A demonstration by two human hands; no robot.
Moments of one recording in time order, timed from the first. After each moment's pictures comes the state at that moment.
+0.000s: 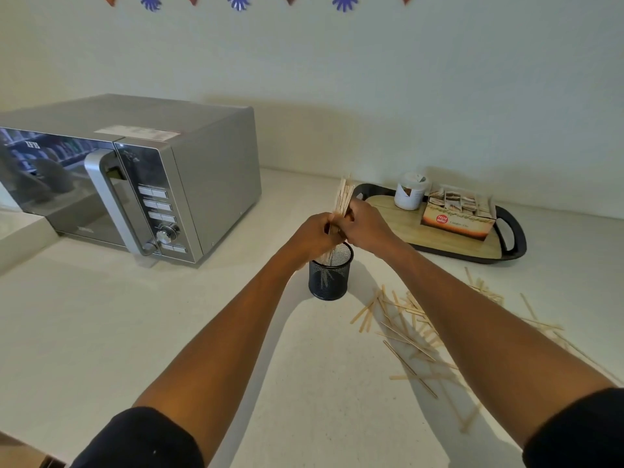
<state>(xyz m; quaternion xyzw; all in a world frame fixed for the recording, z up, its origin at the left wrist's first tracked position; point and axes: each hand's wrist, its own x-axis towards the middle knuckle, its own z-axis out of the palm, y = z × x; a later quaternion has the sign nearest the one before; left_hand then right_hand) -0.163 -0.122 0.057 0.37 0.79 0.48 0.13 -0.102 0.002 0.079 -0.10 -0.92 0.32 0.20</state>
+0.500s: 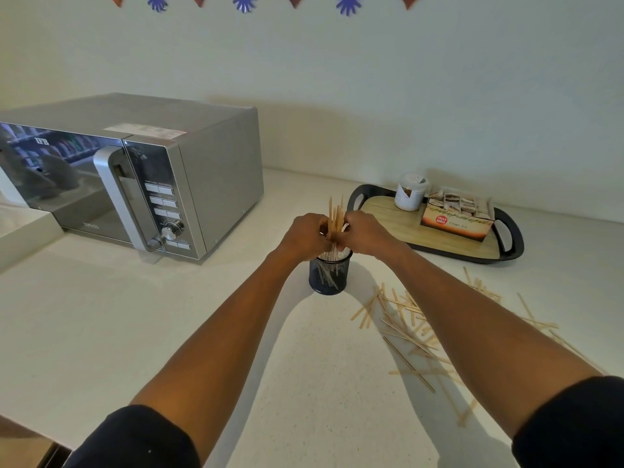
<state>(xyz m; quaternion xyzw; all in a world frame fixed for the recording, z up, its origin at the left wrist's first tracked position) -0.166 -0.136 0.059 0.37 0.87 0.33 0.00 -0.098 -0.003 0.076 -0.11 -0.95 0.27 0.10</state>
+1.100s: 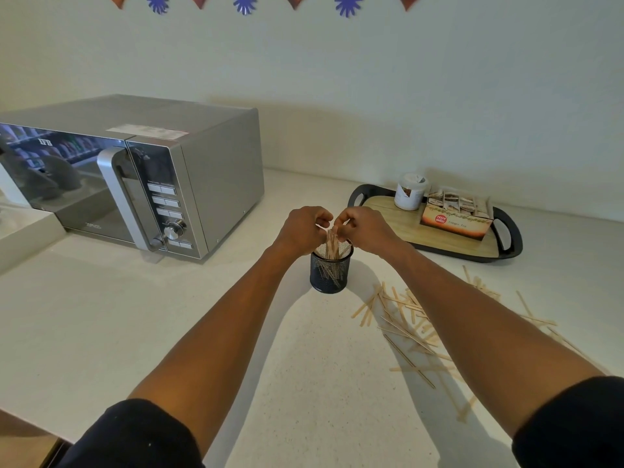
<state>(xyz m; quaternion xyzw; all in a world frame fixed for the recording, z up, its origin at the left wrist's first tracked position) -0.168 -0.145 0.068 0.35 0.87 0.36 -0.01 -0.089 0.000 0.078 -0.10 -0.94 0.28 0.16</state>
